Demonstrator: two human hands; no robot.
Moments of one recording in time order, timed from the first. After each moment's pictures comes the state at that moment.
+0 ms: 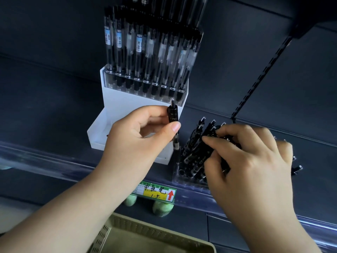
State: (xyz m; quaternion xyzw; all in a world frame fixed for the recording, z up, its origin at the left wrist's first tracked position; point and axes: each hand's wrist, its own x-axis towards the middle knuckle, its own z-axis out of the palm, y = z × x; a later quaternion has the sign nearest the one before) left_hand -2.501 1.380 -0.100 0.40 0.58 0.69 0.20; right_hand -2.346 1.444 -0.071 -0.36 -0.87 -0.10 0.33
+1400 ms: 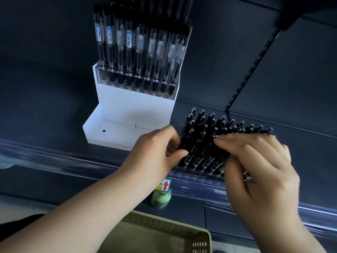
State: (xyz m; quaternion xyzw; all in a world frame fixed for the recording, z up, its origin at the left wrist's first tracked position) left_hand -2.479 1.396 -0.132 0.54 0.70 0.46 0.08; right_hand -2.307 1.451 -0.087 -0.22 -0.87 -0.04 0.43
